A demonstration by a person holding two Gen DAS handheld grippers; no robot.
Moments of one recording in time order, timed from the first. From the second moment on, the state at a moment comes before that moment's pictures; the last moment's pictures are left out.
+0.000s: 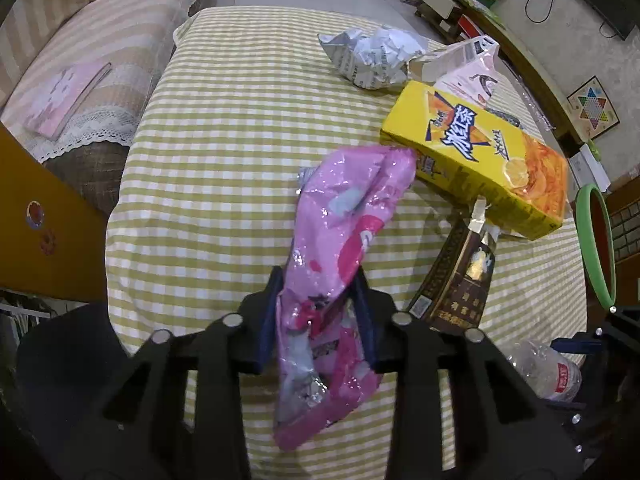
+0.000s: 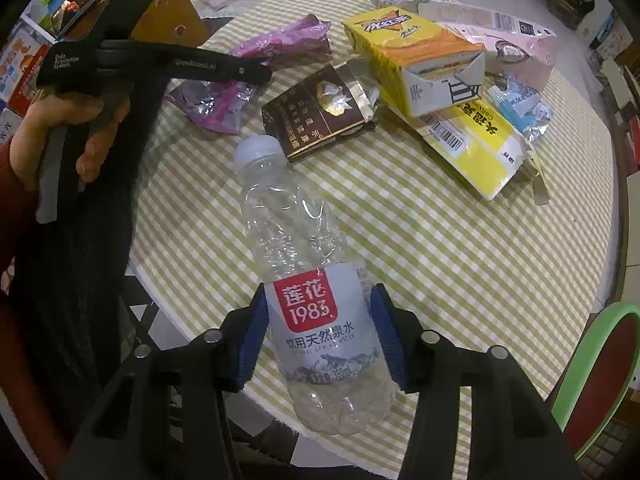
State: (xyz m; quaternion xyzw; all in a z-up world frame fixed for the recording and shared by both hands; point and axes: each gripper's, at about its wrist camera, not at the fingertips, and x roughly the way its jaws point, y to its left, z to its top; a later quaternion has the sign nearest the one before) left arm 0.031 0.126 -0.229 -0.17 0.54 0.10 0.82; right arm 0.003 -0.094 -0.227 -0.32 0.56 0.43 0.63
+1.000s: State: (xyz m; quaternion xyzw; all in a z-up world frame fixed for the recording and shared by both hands) left arm 0.036 0.107 -0.136 -0.17 0.43 0.08 0.88; right arm 0.038 -0.178 -0.129 0.01 0.49 0.37 0.79
